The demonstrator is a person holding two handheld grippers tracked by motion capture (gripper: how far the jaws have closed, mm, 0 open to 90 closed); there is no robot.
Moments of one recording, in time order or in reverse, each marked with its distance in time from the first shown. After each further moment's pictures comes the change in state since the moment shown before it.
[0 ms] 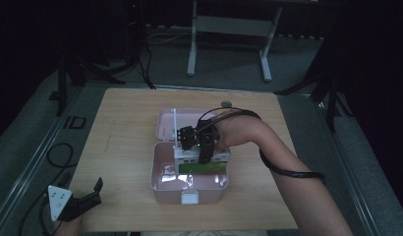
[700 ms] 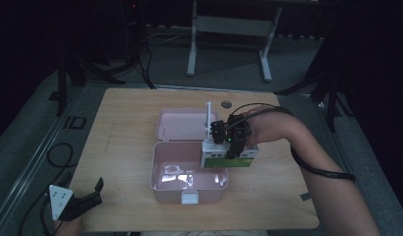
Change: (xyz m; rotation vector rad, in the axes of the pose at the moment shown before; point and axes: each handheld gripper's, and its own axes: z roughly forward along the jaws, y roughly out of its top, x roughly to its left) left arm -0.001 -0.001 0.002 0.007 -0.004 0.003; right arm -0.001 -0.069 -0.011 0.012 -0.018 0.076
